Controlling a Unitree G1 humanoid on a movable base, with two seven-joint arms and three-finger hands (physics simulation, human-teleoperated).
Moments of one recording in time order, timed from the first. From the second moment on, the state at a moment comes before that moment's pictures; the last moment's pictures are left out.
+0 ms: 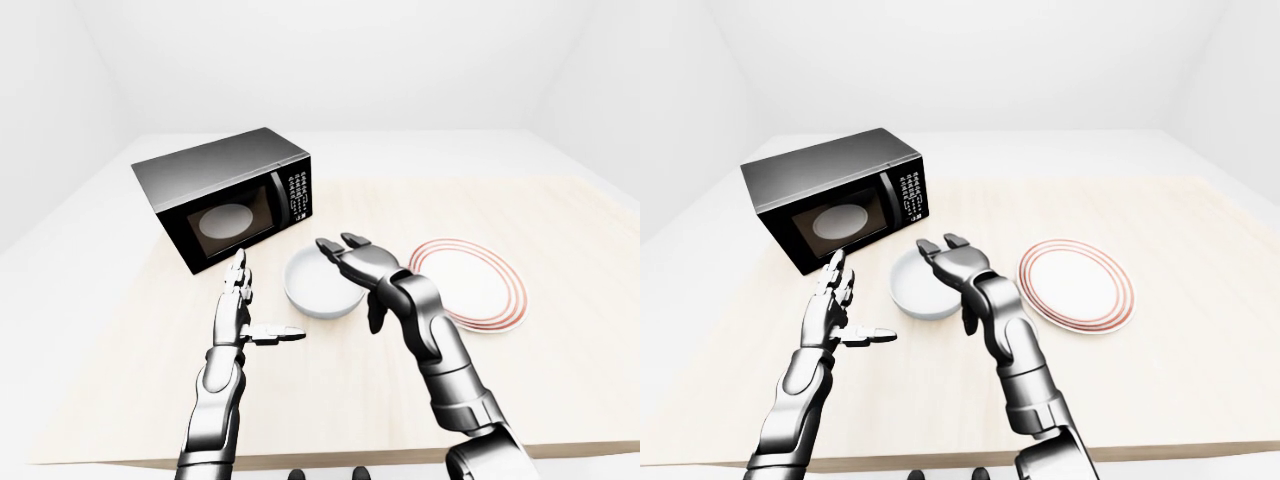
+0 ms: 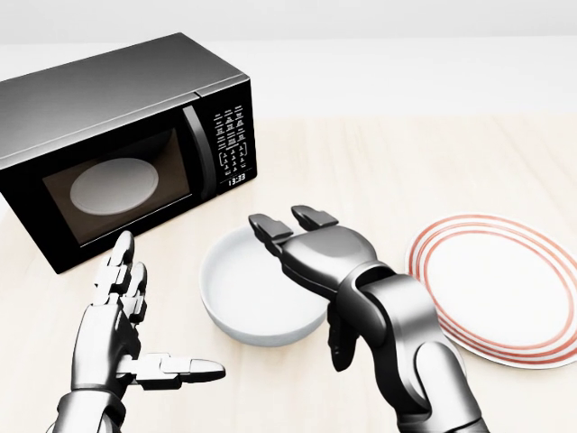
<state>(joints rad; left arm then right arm) -0.01 0.02 0.04 0.02 -0.02 0.00 -0.04 -0.44 -0.04 0.14 0.06 -1.24 -0.09 0.70</state>
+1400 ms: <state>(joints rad) -0.01 0.02 0.04 0.02 -0.02 0.00 -0.04 -0.41 -0.02 0.18 0.28 -1.31 -0.09 0.70</state>
